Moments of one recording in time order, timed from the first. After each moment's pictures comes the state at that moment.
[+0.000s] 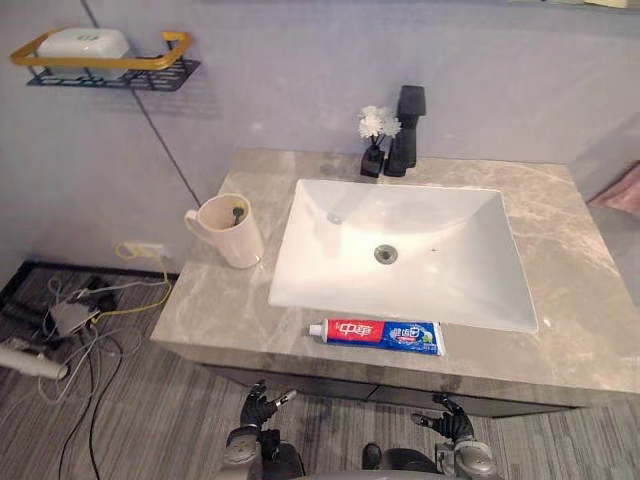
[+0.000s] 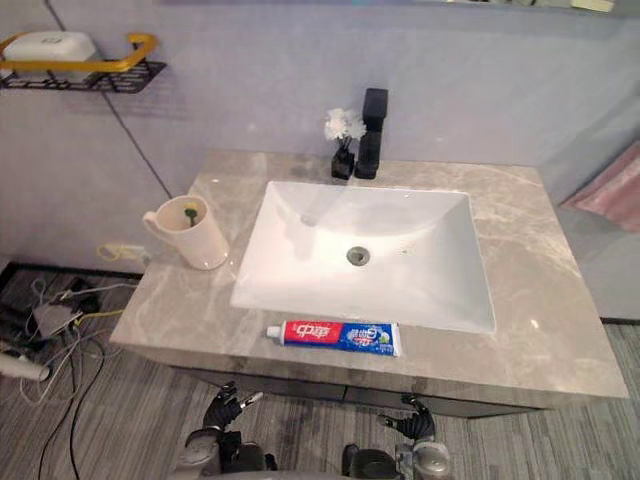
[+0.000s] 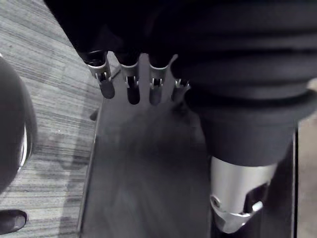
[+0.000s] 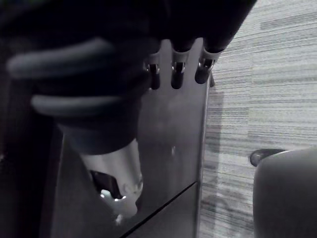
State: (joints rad) left arm 0.08 0.01 0.04 0.91 -0.03 -0.16 0.11; right arm 0.12 -0.06 -0.14 0.85 -0.09 -0.09 -0.12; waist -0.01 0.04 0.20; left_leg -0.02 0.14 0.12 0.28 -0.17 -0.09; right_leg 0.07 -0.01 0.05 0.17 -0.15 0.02
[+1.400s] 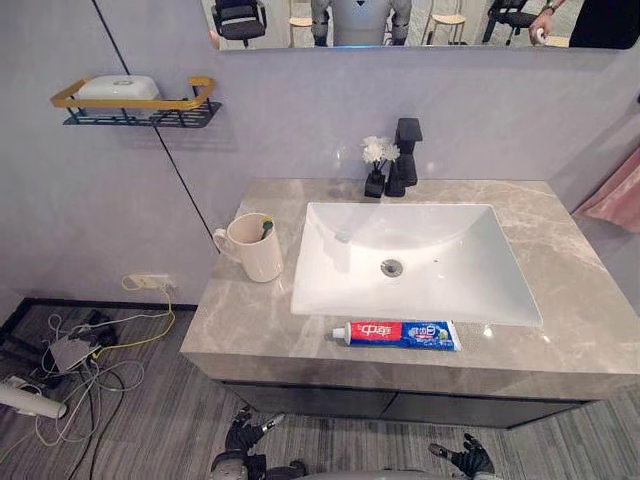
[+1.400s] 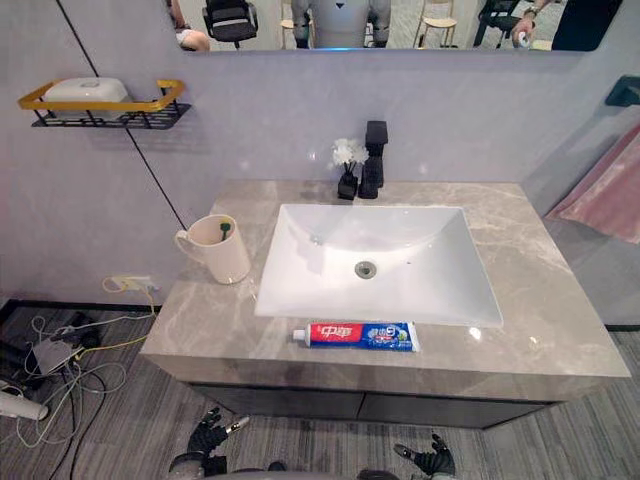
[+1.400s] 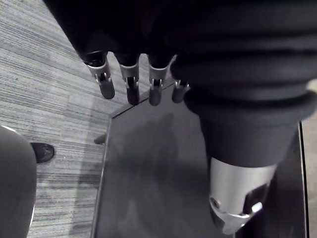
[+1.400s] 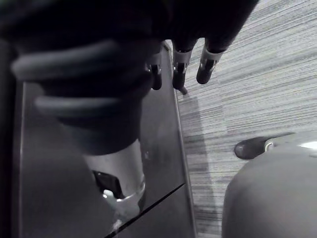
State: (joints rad) left arm 0.14 0.05 0.12 0.95 -0.03 -0.16 0.13; right arm 0.18 -0.08 -0.22 0.96 0.05 -0.11 -0.13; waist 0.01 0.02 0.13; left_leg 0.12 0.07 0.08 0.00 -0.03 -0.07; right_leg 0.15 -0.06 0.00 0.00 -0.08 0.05
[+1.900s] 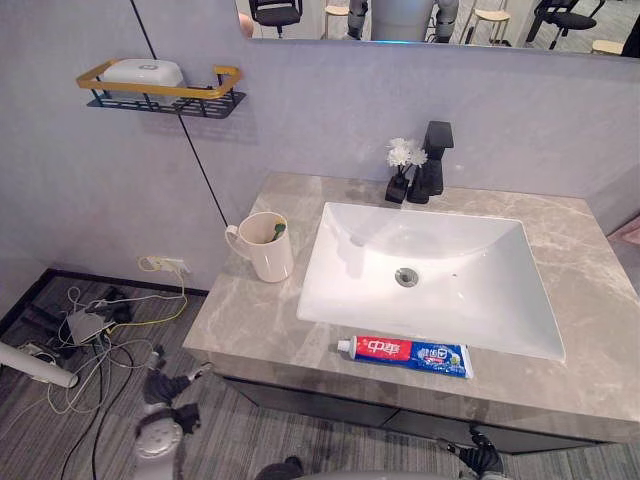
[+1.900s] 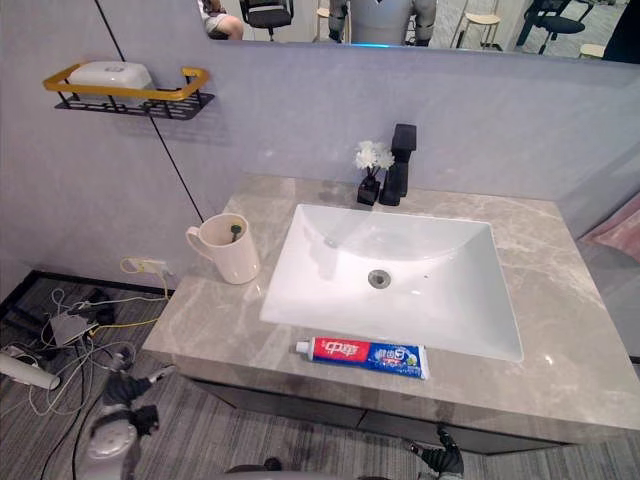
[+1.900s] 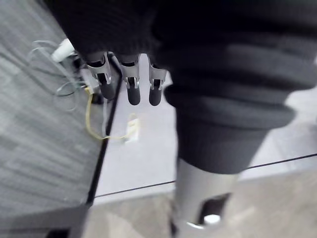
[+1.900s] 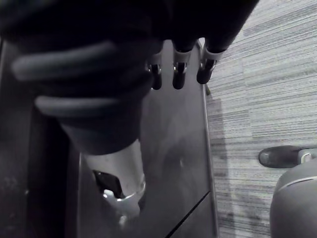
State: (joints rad) left arm 0.22 0.21 0.37 0.20 0.03 -0.16 0.22; right arm 0.25 -0.08 -0.23 0.84 0.05 -0.11 -0.11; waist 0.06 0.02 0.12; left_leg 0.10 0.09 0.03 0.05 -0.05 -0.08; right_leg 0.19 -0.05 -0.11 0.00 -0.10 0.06
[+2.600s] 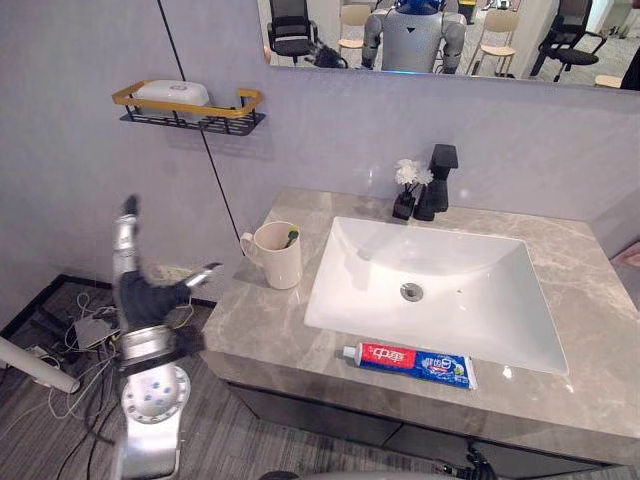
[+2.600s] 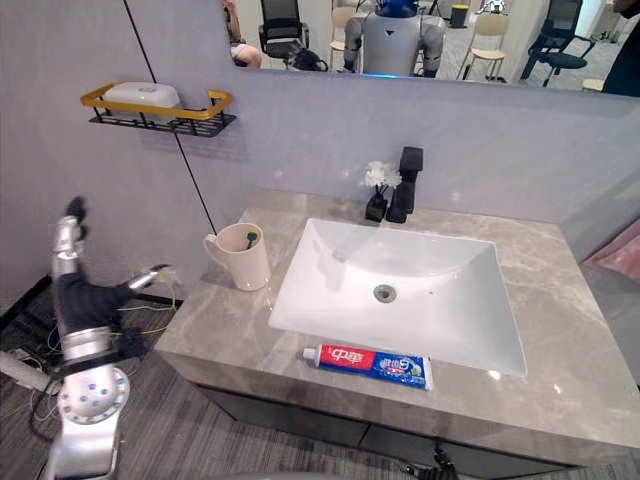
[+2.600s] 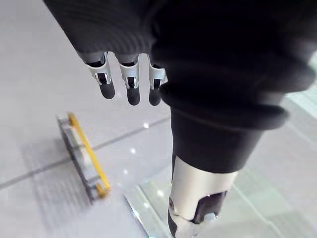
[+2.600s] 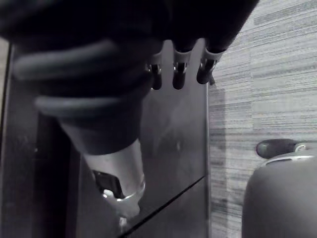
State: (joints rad) left arm 0.22 0.22 -0.02 -0.54 0.37 -0.24 0.28; right arm 0.26 -0.08 -0.16 0.90 0.05 -0.13 -0.06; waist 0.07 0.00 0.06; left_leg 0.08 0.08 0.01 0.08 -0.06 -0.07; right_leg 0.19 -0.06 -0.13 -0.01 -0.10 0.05
